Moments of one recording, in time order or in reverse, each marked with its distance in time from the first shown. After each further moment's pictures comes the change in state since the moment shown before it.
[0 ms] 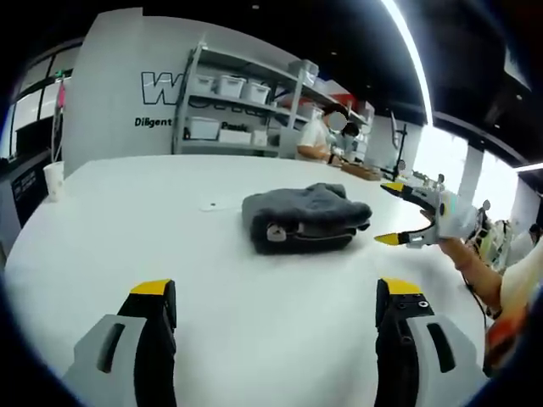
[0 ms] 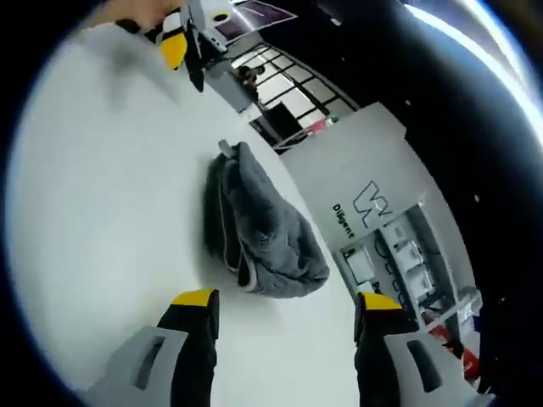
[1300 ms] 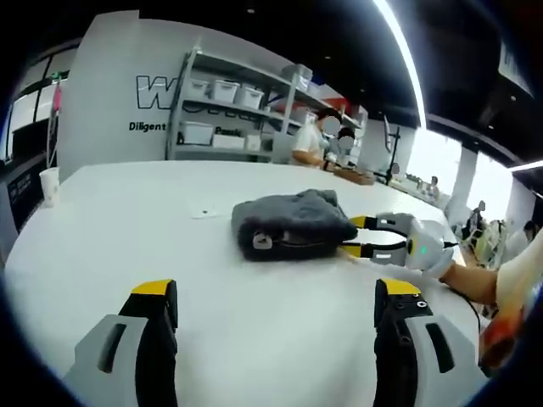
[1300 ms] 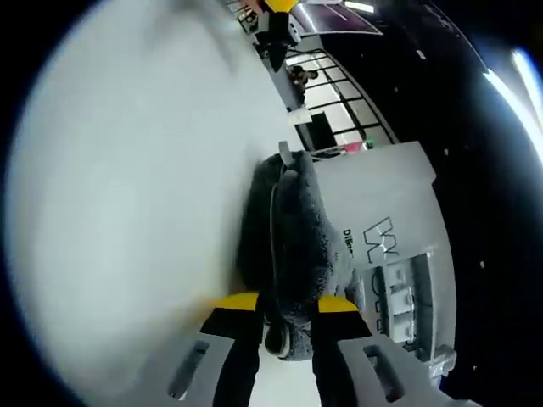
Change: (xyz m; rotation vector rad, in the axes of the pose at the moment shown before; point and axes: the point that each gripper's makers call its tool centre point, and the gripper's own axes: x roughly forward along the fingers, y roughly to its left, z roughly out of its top) left arm -0.008 -0.013 0.009 0.011 -0.028 -0.032; right arm 0.044 0.041 0.028 -0.288 -0.030 0.054
